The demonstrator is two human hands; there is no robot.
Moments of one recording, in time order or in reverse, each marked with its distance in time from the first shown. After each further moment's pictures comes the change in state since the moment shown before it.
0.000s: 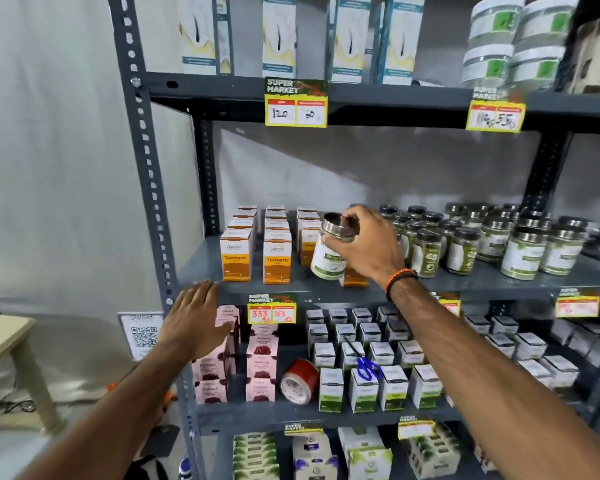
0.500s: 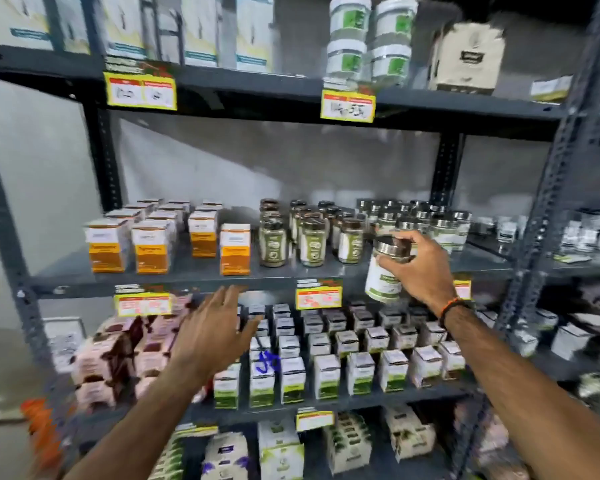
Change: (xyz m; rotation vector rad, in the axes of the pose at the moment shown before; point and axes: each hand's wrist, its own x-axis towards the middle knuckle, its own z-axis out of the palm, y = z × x) left_hand -0.045 0.300 0.009 -0.201 0.125 0.122; right_hand -0.093 0.246 -0.197 0.026 0.137 0.231
